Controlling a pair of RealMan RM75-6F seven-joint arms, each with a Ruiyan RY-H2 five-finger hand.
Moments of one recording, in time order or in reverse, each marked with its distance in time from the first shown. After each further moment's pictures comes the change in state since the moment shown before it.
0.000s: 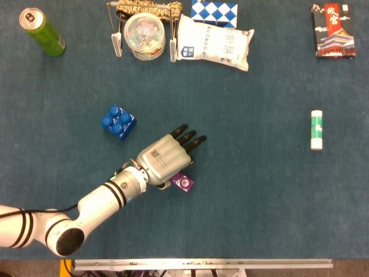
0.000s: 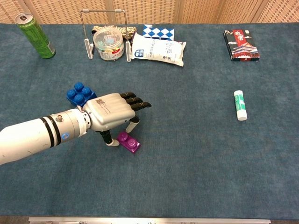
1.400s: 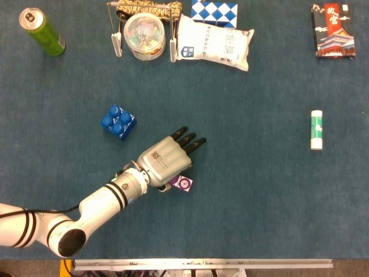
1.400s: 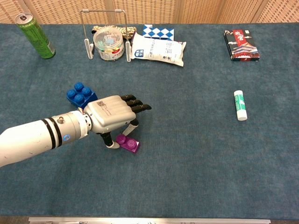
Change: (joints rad) left arm -0.028 -0.012 0.031 -0.001 -0.034 0.020 -0.009; right arm 0.002 0.004 -0.001 -0.001 0.006 -0.009 0.000
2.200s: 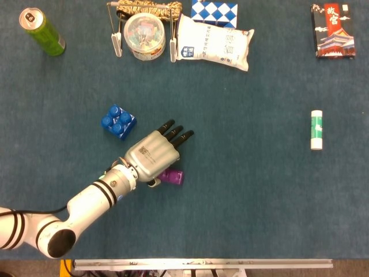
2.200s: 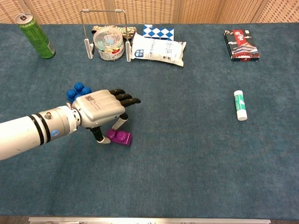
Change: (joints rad) left arm 0.014 0.065 0.020 -0.038 -0.011 0.043 0.015; right arm 0.004 -0.003 -0.001 -0.001 0.002 -0.006 -0.009
